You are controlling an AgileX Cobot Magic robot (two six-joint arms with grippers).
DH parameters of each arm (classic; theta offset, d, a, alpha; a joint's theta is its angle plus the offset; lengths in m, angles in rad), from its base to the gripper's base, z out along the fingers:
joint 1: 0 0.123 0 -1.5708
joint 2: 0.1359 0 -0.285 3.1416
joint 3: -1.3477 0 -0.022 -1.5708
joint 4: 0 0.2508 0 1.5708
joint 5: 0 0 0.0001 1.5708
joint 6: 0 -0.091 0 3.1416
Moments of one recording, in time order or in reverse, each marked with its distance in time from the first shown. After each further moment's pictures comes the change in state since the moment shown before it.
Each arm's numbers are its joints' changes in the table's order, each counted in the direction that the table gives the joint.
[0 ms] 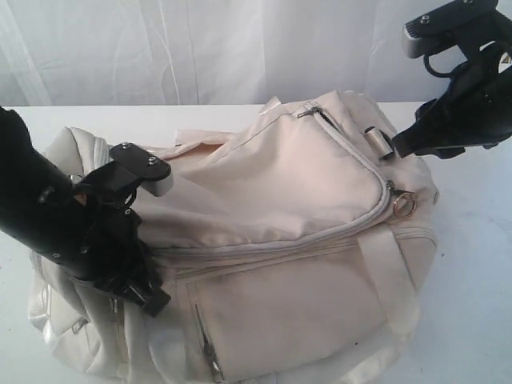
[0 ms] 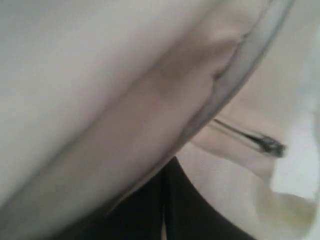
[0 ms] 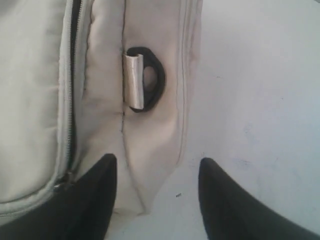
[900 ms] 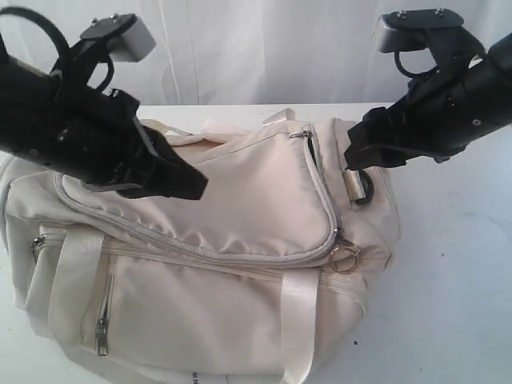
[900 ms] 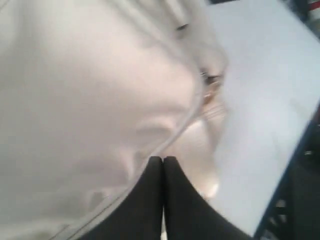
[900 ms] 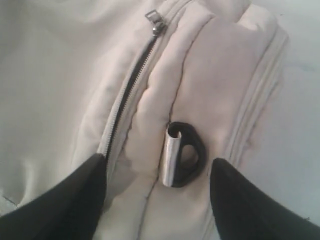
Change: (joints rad) left arm 0.075 -0.117 0.181 -0.509 -0.079 -0.334; right arm 0.000 0.038 0.000 0.468 -0.052 0.200
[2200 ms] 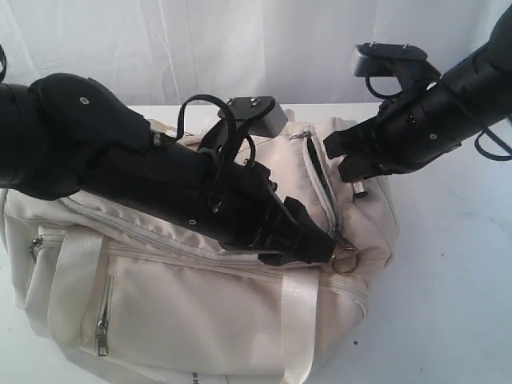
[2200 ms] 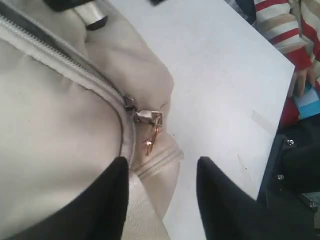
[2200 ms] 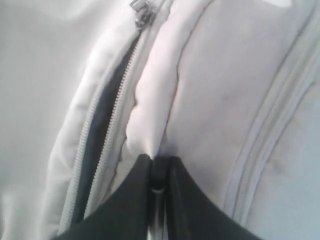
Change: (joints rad) left arm -0.245 0.277 0.000 -0.360 0.244 -0.247; right arm 0.000 0.151 0.022 0.091 0.038 0.007
